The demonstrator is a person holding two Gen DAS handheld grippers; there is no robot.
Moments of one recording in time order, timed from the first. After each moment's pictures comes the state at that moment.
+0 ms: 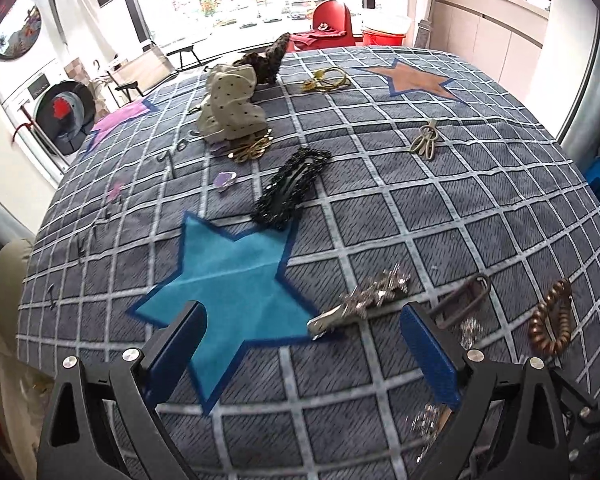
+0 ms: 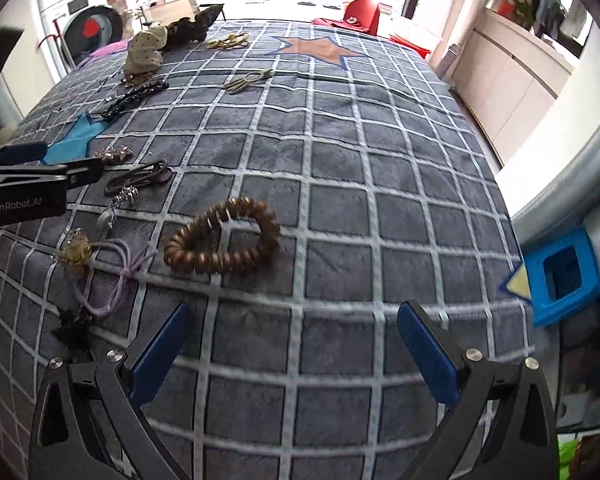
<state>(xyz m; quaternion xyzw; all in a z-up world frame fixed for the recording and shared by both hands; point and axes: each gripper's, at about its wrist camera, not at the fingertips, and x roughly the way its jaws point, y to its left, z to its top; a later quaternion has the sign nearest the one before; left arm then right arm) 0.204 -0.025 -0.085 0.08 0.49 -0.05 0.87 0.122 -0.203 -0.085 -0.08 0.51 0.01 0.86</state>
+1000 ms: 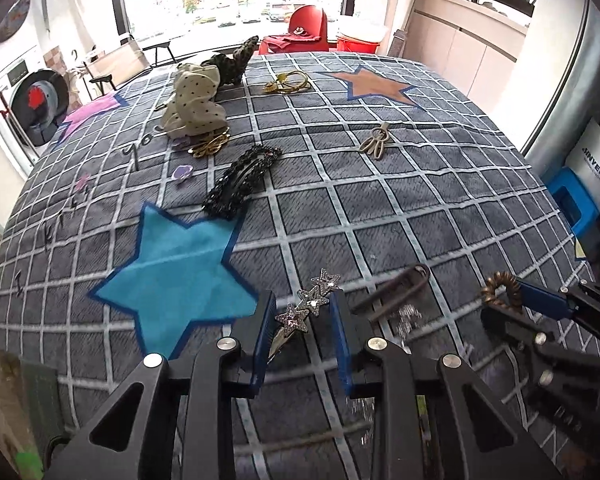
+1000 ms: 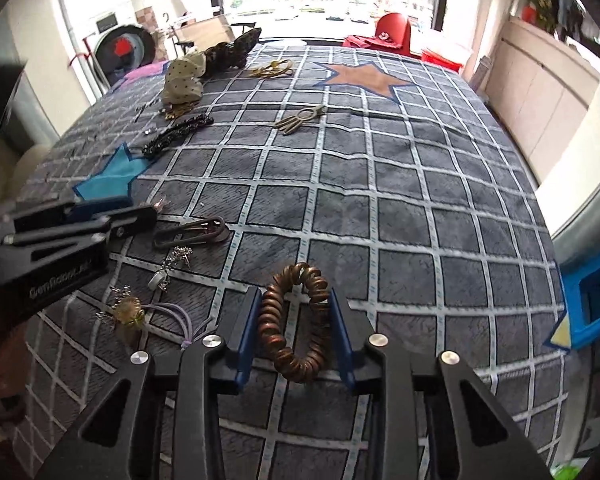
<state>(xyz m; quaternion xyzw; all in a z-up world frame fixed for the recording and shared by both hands) 0.180 -0.033 -0.077 0.03 0.49 -0.10 0.87 0.138 -0.191 -0.074 -0.02 0.49 0.08 0.87</state>
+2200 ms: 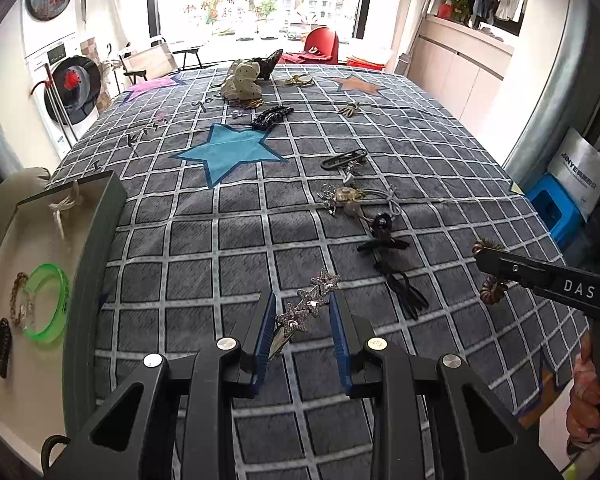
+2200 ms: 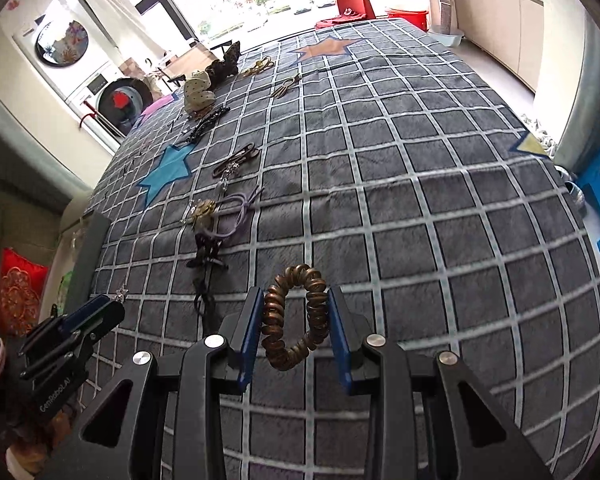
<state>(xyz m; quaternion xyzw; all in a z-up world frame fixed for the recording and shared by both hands) 0.000 -0.005 -0.047 0.00 0.46 -0.09 0.89 0.015 -0.218 -0.059 0.13 0.49 0.08 0.86</state>
